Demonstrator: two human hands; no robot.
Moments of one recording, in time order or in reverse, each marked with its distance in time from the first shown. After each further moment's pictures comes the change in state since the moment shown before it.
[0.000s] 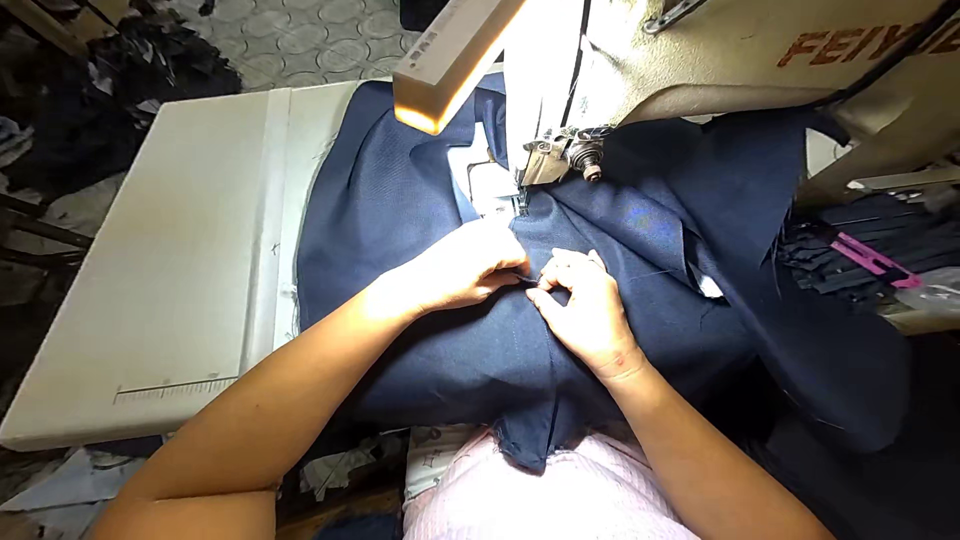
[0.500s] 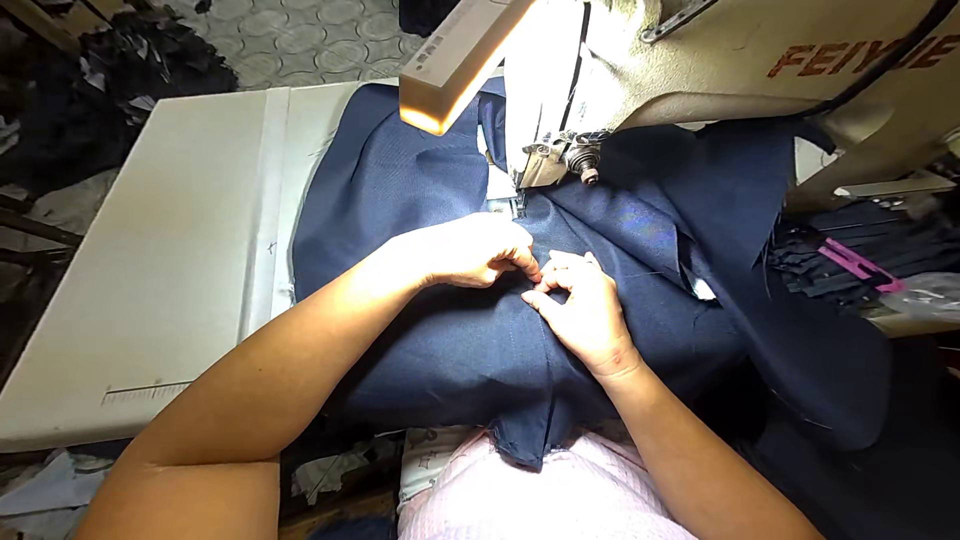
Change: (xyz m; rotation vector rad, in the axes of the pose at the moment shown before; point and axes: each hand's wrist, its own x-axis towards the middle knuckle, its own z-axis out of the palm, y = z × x) left_hand 0.028 -0.007 -0.021 -0.130 -0.253 0.073; right_hand 0.000 0.000 -0.003 0.038 0.007 0.016
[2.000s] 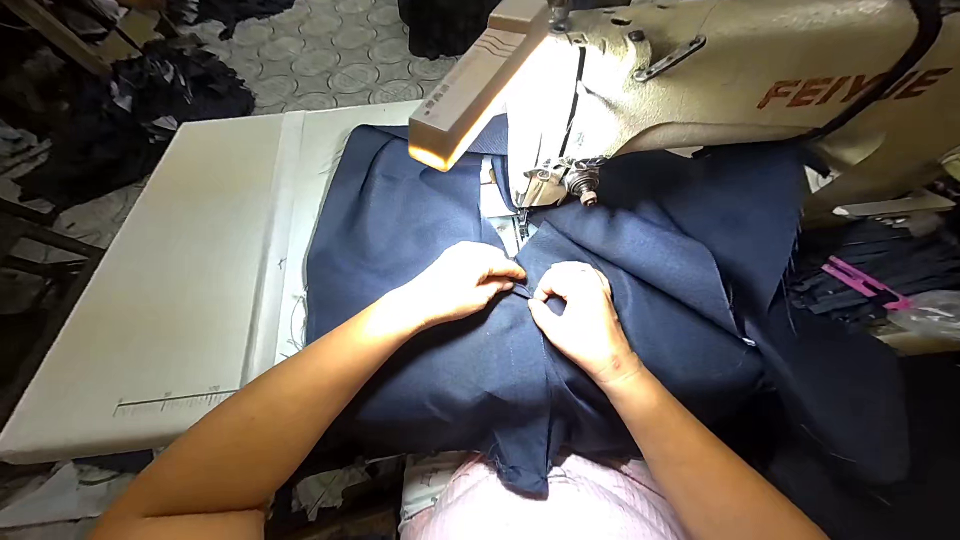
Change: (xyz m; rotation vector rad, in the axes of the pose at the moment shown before) left_hand -0.026 0.010 0.032 -0.001 0.315 -0.320; right_hand 0.010 0.008 0.005 -0.079 -0.008 -0.044
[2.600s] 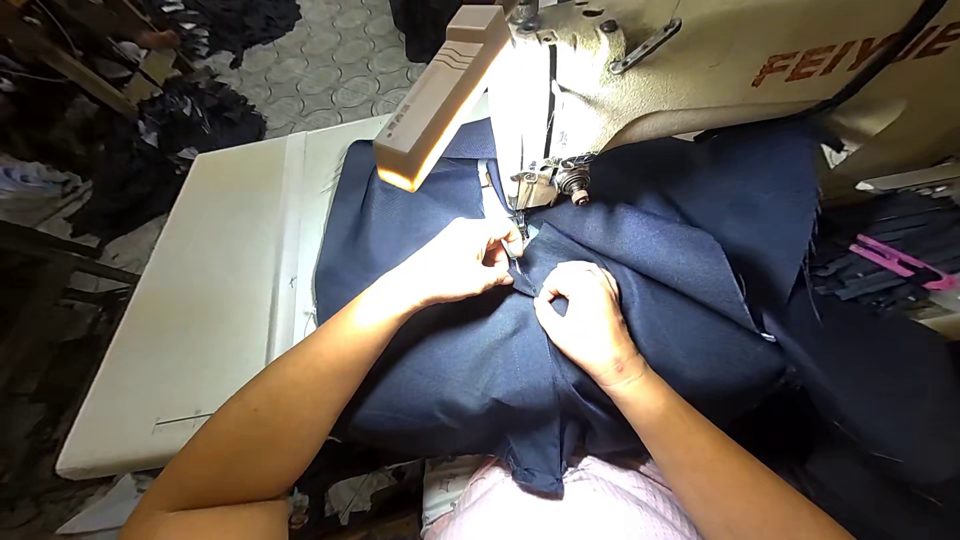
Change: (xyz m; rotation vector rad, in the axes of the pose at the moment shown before) left_hand 0.024 0.004 -0.030 -0.173 -0.073 -0.138; right_hand -0.001 -0.002 0.006 -0.040 0.070 0.029
